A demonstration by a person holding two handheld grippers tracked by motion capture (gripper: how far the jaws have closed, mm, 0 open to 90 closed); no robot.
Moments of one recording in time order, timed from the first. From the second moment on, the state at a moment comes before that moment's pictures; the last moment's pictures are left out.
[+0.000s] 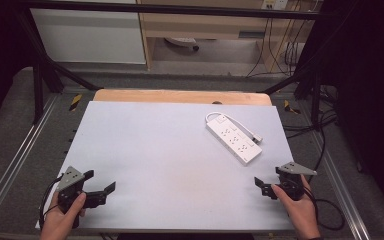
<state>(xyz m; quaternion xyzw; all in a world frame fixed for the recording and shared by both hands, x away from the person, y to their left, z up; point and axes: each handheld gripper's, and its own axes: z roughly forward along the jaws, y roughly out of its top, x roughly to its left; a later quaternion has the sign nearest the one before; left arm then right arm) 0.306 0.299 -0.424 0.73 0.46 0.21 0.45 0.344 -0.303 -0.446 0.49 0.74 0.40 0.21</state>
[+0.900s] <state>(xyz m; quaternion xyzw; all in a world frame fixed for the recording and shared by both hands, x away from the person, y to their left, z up) 0.305 0.299 -0.428 0.74 0.46 0.21 0.44 0.358 -0.299 -0.410 0.48 0.75 0.40 0.20</state>
